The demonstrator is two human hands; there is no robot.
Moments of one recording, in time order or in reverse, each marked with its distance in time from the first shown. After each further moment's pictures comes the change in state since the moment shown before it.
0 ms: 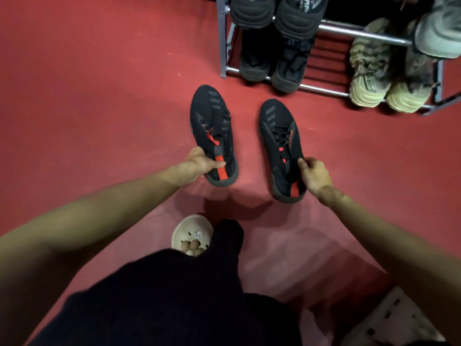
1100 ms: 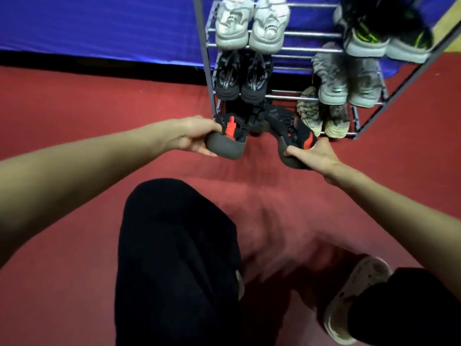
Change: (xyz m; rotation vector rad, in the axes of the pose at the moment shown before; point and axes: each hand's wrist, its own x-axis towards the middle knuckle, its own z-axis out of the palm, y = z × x) left_hand -0.224 0.132 -0.102 -0.233 -0.253 0.228; right_hand -0.158 -0.062 -0.145 0.288 0.171 -0.291
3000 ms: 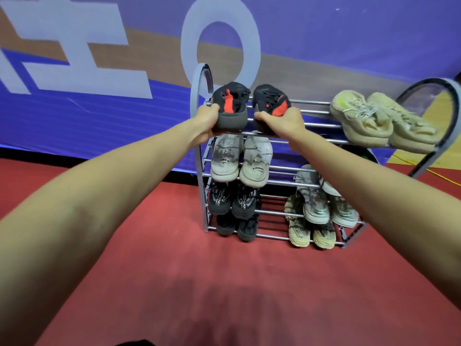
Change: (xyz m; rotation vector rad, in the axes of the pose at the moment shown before) left_hand 0.051 0.279 -0.057 -0.286 0.259 0.529; right_hand 0.159 -0.300 -0.061 0.075 0.195 -0.262
